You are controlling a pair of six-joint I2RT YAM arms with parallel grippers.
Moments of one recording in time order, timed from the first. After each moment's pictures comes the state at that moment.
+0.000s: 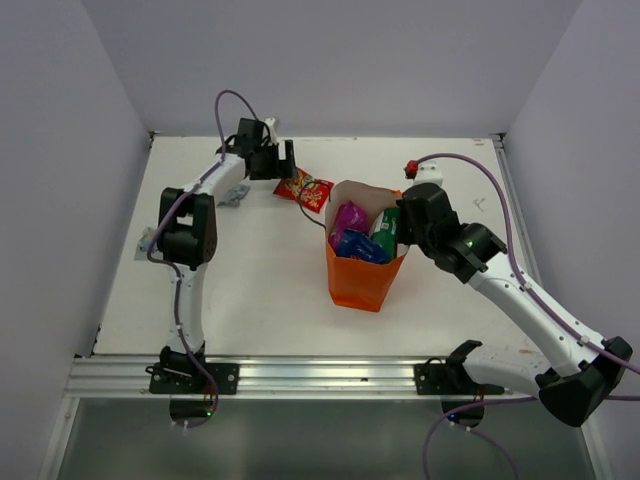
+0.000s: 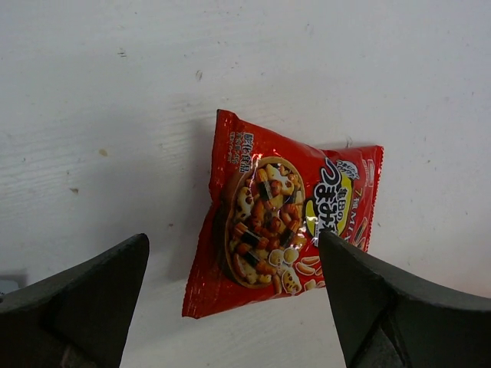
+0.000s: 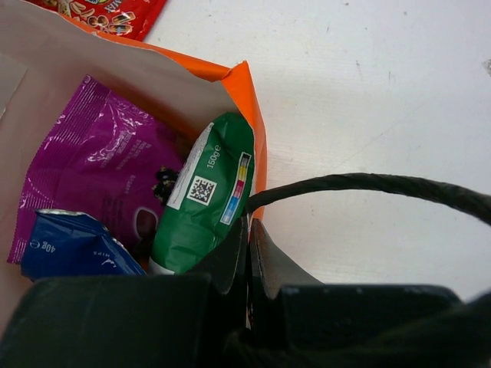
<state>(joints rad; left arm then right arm) -0.22 2.27 1.88 -0.42 0.25 -0.26 0.64 1.12 1.16 -0.72 0.44 0.37</state>
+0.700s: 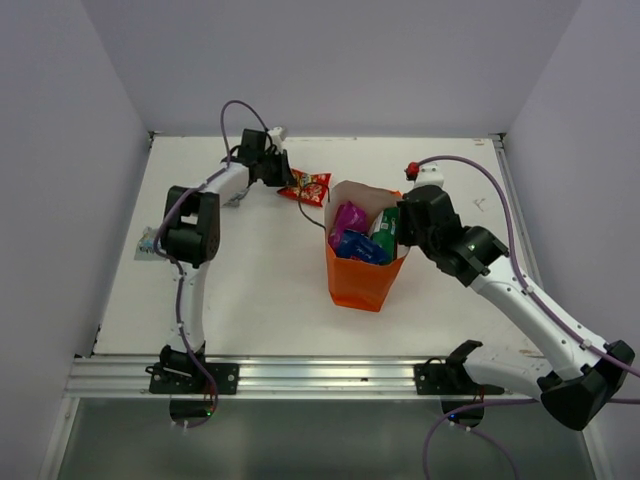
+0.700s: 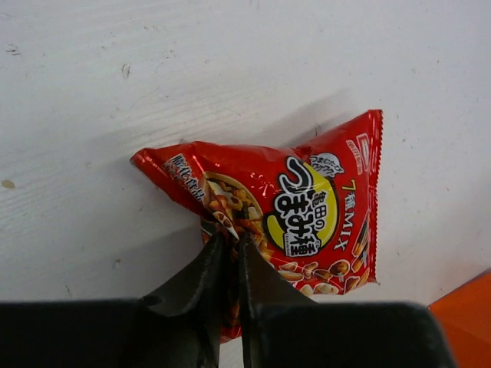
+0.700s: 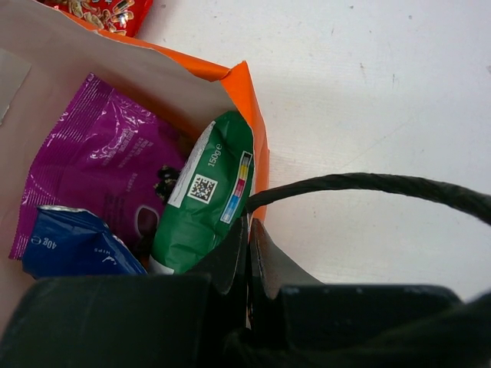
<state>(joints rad) -0.22 2.34 1.83 -0.27 0.41 -0.23 0.64 1.11 1.14 -0.70 0.43 0.36</state>
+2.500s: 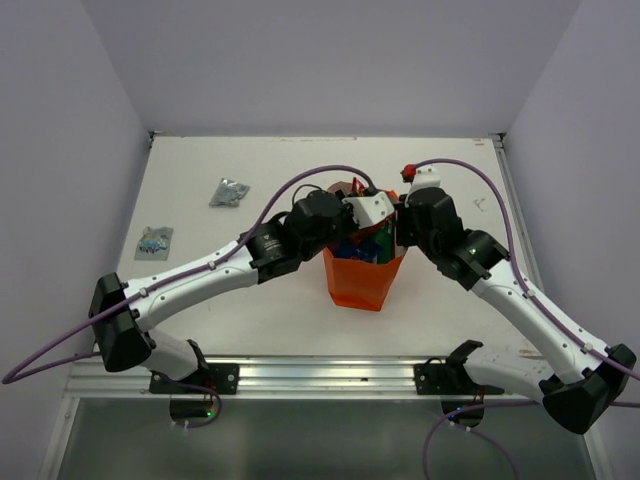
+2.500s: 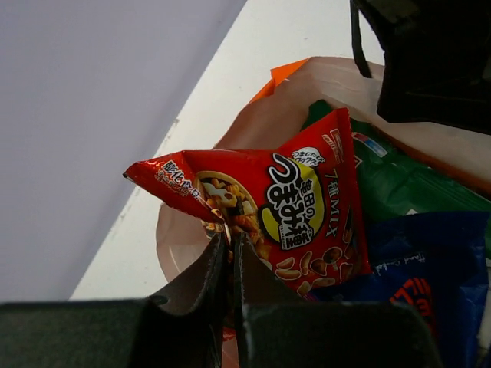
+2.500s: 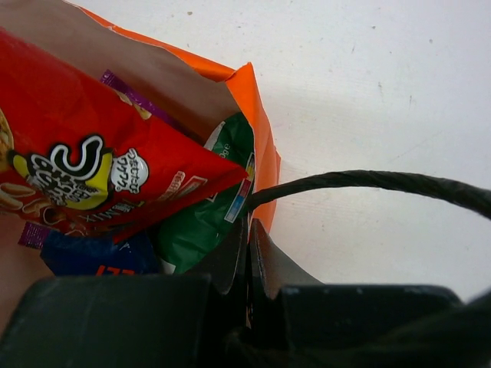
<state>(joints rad) -1.02 1.45 1.33 -0.22 -0.31 0.43 0.64 1.07 1.10 -0.63 0.37 0.29</state>
